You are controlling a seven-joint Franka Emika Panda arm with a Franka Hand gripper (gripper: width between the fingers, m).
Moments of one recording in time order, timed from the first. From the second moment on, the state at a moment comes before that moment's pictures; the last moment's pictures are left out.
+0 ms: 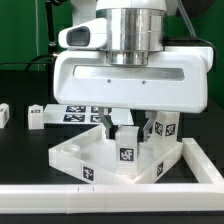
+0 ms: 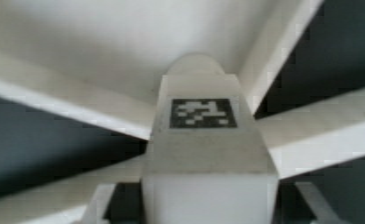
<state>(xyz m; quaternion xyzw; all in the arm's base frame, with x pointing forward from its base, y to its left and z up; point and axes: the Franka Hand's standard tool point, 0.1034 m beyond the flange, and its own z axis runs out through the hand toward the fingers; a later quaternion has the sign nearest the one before) 0.632 0.019 0.081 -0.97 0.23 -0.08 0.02</state>
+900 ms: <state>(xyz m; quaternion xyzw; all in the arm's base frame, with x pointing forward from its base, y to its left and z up) 0.630 0.022 0.081 -0.90 0.43 -0.06 0.04</state>
